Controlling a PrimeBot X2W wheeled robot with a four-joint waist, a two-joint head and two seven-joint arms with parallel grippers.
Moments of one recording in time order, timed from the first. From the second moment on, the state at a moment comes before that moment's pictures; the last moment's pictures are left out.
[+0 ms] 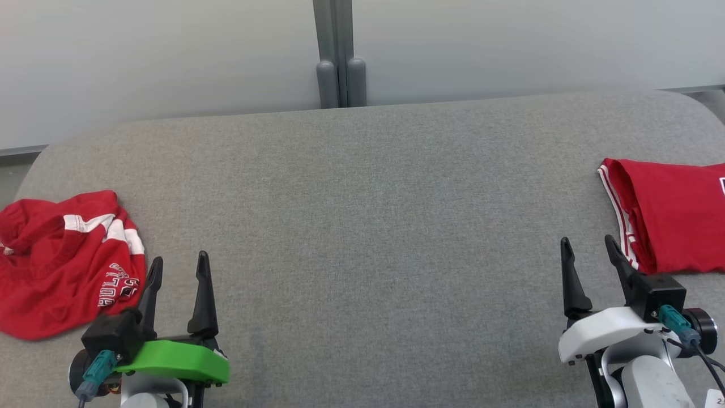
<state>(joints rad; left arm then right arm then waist) -0.09 0.05 0.00 0.27 -0.29 -0.13 -0.26 -0.13 -0.06 -0.08 0.33 0.07 0.13 -0.26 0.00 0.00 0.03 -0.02</state>
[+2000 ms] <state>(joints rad) -0.04 0.05 0.11 0.26 -0.28 -0.12 -0.26 -0.14 -0.05 0.01 0.30 0.05 0.13 -0.26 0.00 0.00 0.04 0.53</state>
